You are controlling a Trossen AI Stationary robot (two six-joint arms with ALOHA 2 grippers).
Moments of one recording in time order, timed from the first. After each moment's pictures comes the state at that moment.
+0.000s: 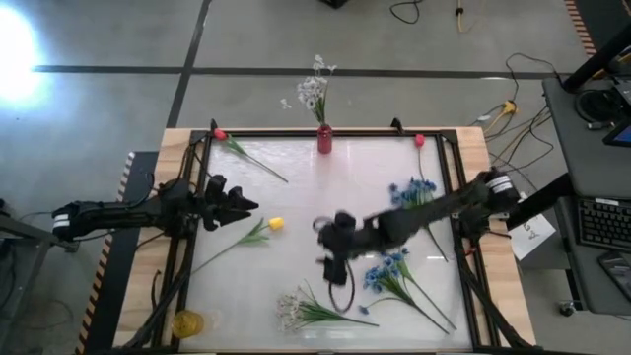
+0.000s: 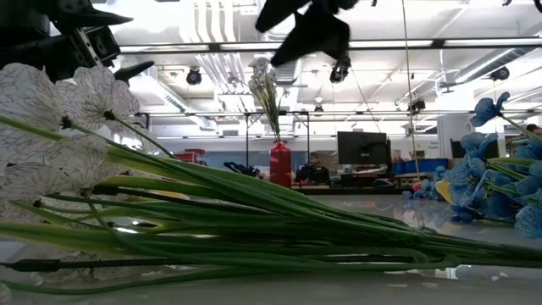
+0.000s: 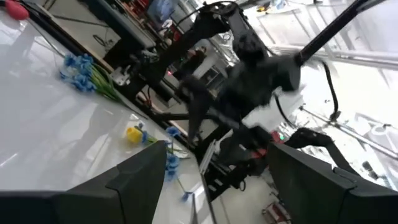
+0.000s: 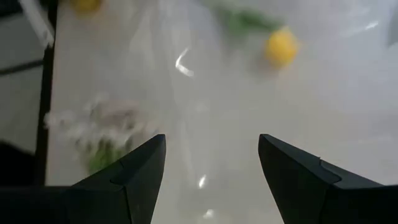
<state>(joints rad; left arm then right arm) 0.19 0.39 0.05 0.47 0.34 -0.85 0.31 1.79 1.46 -0.52 0.18 0.51</state>
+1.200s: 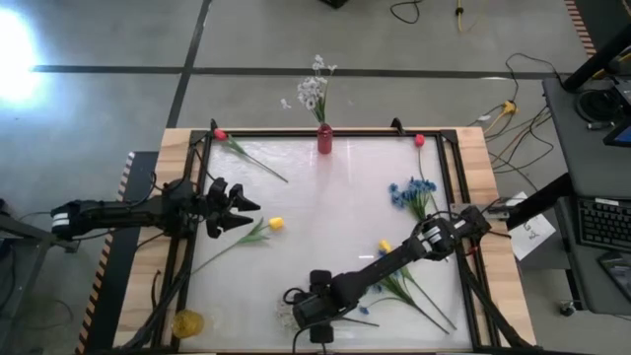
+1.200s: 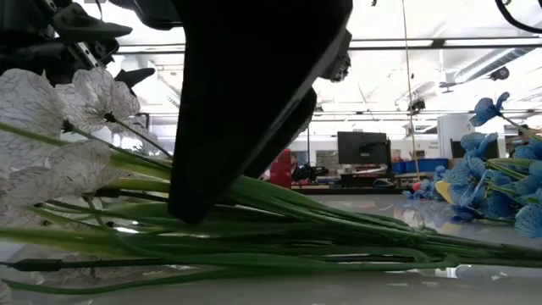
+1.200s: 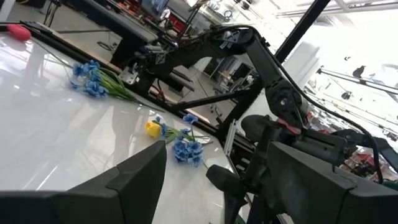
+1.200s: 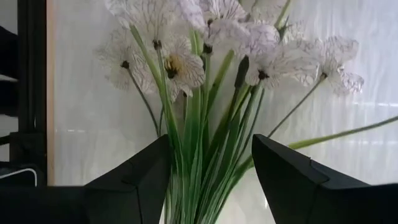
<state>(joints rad) 0.19 0.41 0.05 0.43 0.37 -0.62 0.48 2.41 2.06 -0.82 0.04 0.47</state>
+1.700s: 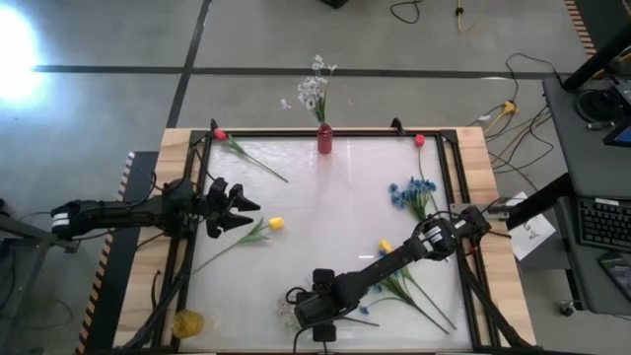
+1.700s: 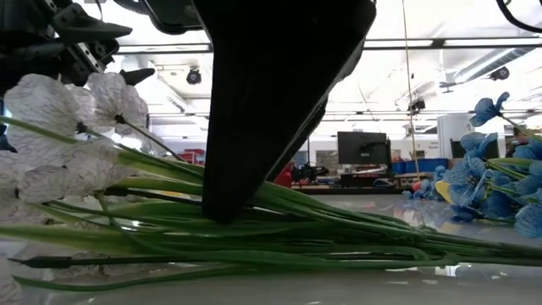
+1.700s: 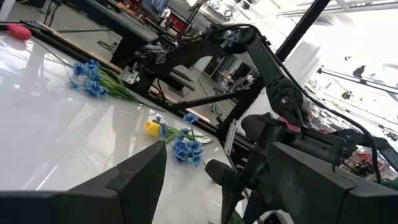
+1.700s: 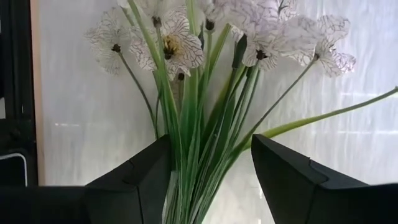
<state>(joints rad) 0.19 0.41 0.05 0.43 0.37 -0.62 0.49 2.40 2.05 -0.87 0.05 0.48</state>
